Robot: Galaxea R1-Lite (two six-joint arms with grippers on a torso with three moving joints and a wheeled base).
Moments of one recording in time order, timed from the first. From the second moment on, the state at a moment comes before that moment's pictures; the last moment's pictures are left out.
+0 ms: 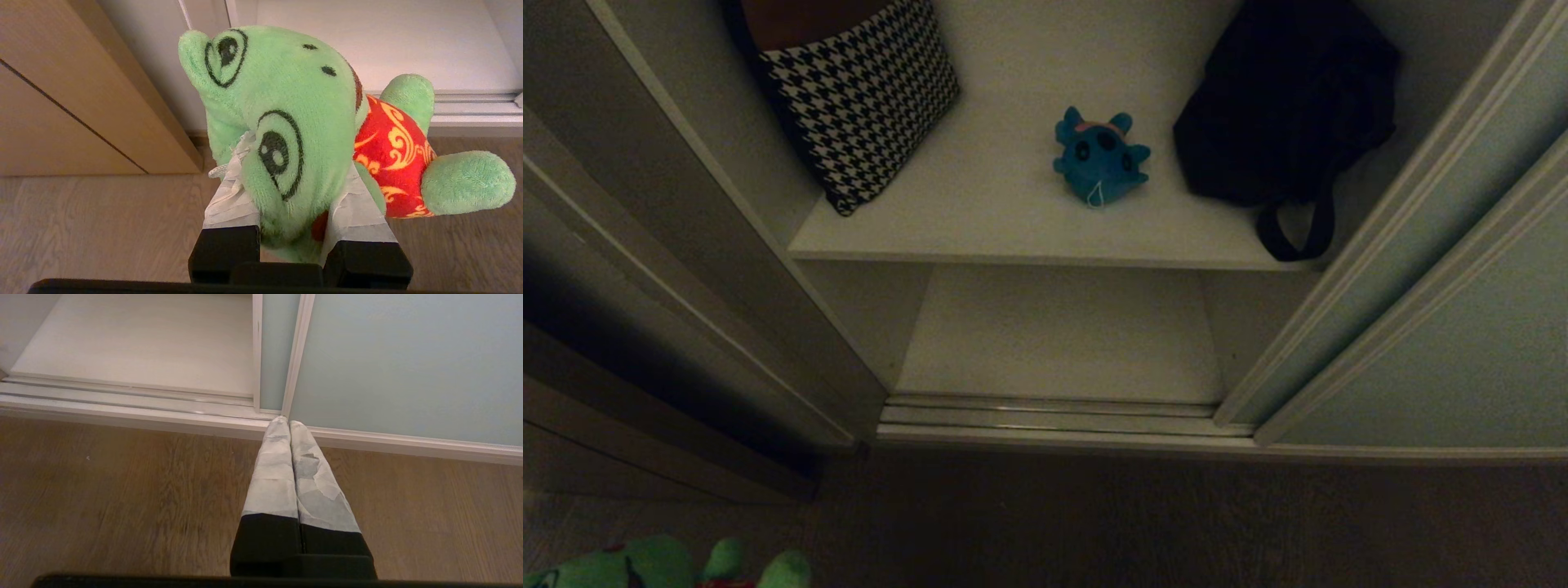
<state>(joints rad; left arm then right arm) 0.00 0.00 0.00 0.01 -0.02 0.07 0.00 0.00 0.00 -0.01 0.00 -0.01</state>
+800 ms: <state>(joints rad) 0.00 0.00 0.00 0.00 -0.02 0.04 0.01 0.00 0.00 -0.01 0.00 -0.01</state>
